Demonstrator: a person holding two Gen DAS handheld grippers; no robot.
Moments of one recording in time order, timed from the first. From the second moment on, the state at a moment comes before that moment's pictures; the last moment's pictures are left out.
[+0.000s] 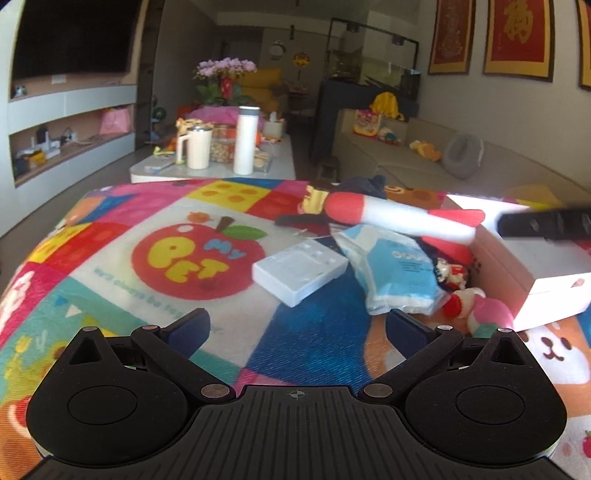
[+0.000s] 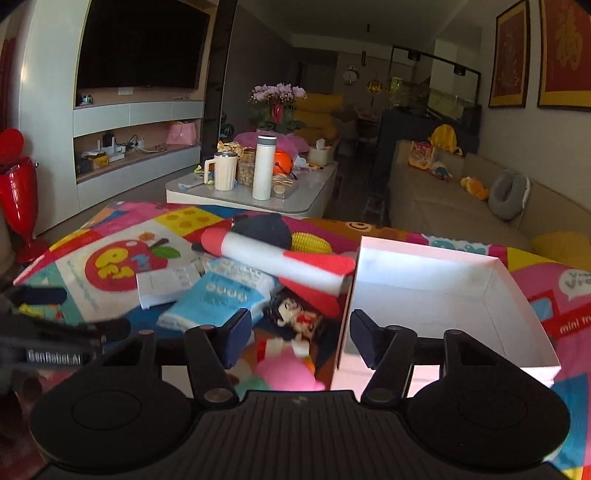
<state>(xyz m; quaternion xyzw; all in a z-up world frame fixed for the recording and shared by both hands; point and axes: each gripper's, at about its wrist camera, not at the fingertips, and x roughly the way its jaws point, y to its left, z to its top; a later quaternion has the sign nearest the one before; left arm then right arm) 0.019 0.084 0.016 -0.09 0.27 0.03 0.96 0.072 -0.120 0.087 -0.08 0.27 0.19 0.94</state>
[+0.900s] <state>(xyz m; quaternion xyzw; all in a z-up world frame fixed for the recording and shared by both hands) 0.028 0.088 0.007 -0.10 0.27 0.00 0.96 0.095 -0.107 0.101 0.00 0.34 0.27 0.90</state>
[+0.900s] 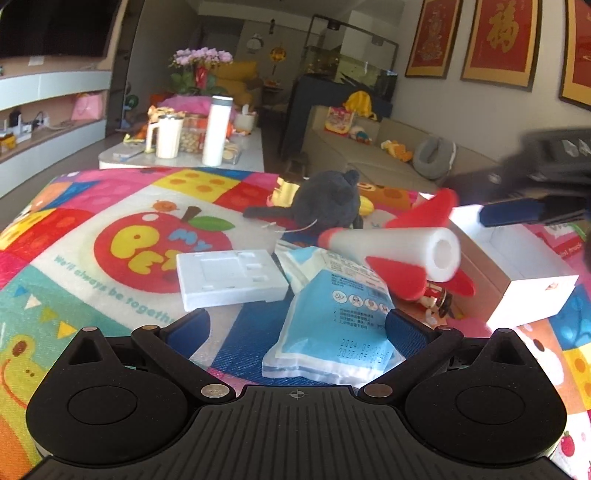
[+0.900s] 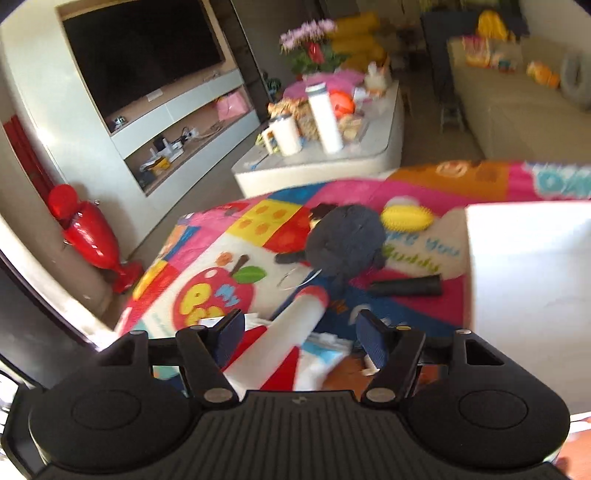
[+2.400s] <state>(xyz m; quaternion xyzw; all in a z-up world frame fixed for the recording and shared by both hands) 0.041 0.100 0.034 0.01 0.26 0.12 0.96 0.013 -0.163 0.033 -0.03 0.30 0.21 0.93</state>
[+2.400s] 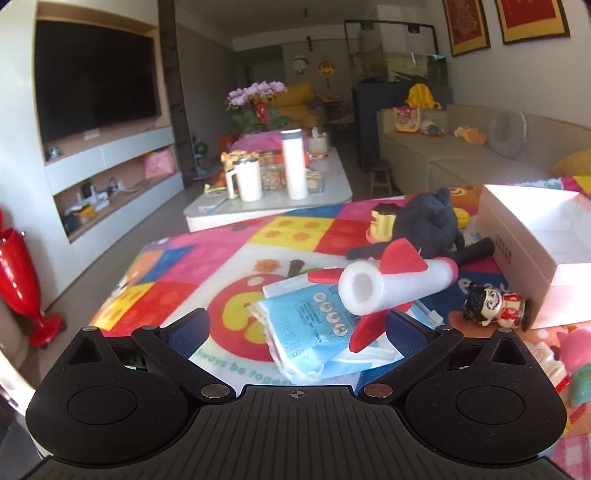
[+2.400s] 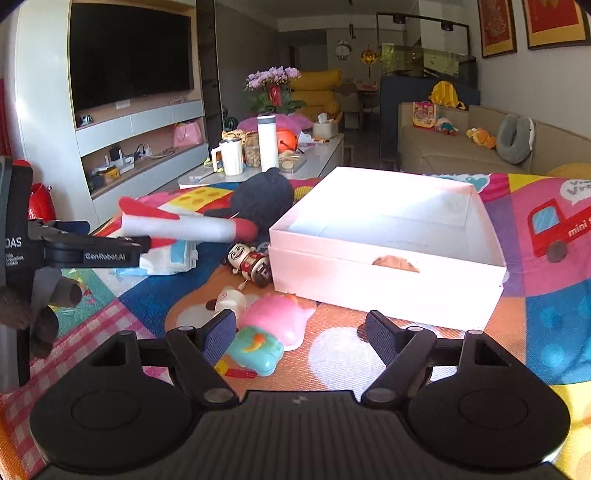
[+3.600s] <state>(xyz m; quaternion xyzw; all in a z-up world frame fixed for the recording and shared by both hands) 0.028 0.070 0.000 -0.09 0.32 -0.07 0.94 0.017 -0.141 0.023 -0.20 0.27 0.27 0.90</state>
